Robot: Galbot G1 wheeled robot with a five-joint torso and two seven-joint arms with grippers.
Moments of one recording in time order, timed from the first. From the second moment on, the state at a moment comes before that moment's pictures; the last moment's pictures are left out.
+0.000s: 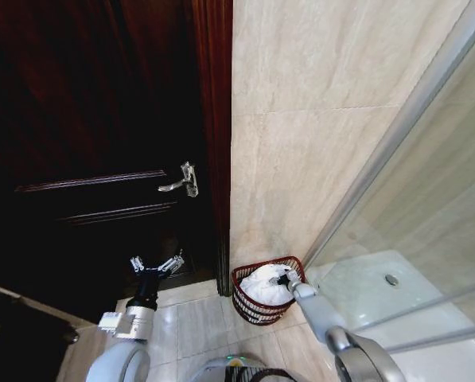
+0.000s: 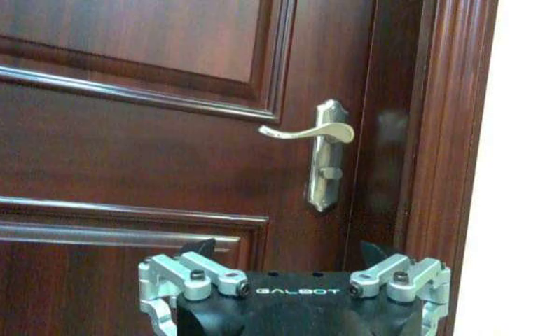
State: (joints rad) left arm 1.82 -1.48 -0.64 -2.35 -0.25 -0.11 0.04; right arm -0.69 1.40 0.28 0.47 -0.06 0.08 -0.24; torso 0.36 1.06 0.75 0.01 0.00
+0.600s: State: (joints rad) left arm 1.82 -1.48 -0.64 -2.35 -0.25 -0.11 0.04; right arm -1.26 1.18 0.36 1.42 0.11 -0.05 -0.18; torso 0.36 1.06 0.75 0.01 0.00
